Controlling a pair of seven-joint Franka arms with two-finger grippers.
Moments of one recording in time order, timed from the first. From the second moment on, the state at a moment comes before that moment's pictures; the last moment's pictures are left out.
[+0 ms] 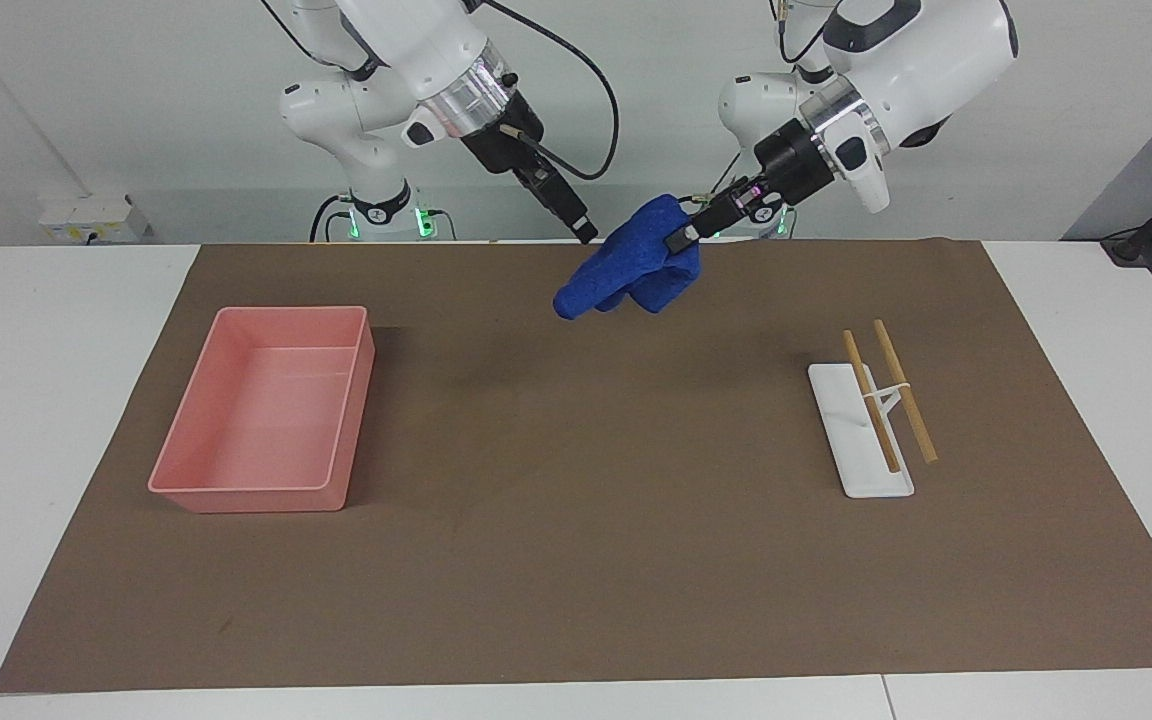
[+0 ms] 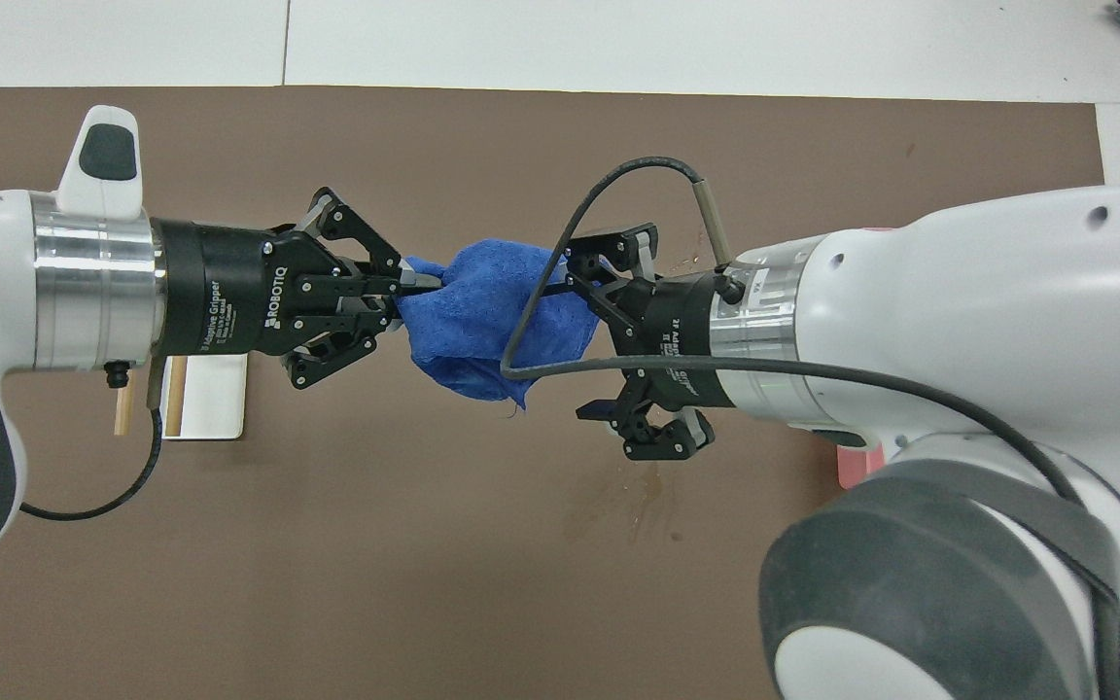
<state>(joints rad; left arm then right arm) -0.10 -0.11 -0.21 -1.79 -0.89 1.96 -0.93 0.39 0.01 0.09 -1.64 0.56 2.00 1.54</state>
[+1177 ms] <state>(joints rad) -0.10 -0.14 -0.20 -1.80 -0.90 1.93 -0.76 0.49 0.07 0.09 -1.69 0.61 2.20 1.66</state>
